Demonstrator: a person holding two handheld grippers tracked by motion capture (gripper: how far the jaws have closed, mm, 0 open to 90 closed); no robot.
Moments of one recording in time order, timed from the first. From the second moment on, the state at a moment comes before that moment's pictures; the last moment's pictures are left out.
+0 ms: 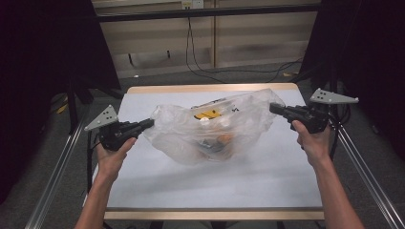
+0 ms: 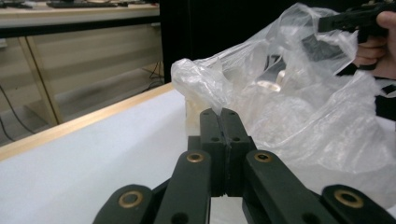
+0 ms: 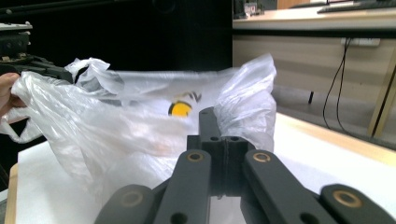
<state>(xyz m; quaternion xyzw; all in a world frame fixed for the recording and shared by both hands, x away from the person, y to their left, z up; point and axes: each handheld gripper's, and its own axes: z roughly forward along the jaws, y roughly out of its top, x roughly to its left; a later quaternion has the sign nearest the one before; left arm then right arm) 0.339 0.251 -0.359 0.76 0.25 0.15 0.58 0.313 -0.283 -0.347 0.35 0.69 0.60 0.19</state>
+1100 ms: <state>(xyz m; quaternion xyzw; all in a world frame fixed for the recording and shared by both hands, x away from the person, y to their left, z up) 0.353 0.240 -0.414 0.82 0.27 0.13 0.49 0.325 -0.292 -0.410 0.42 0.73 0.51 0.16</state>
